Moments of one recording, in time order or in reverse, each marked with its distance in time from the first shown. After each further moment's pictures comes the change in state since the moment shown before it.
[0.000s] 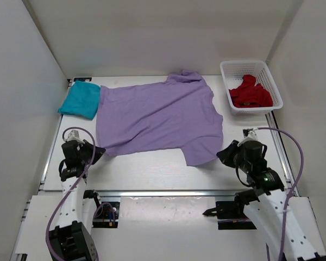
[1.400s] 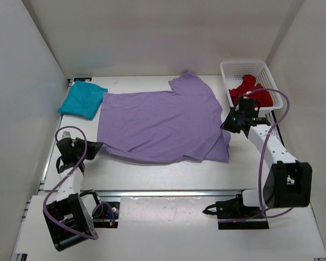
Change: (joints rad) left arm 0.113 0.212 -0.005 0.216 0.123 -0.252; right arm -0.171 0.800 0.431 0.119 -0.003 -0.139
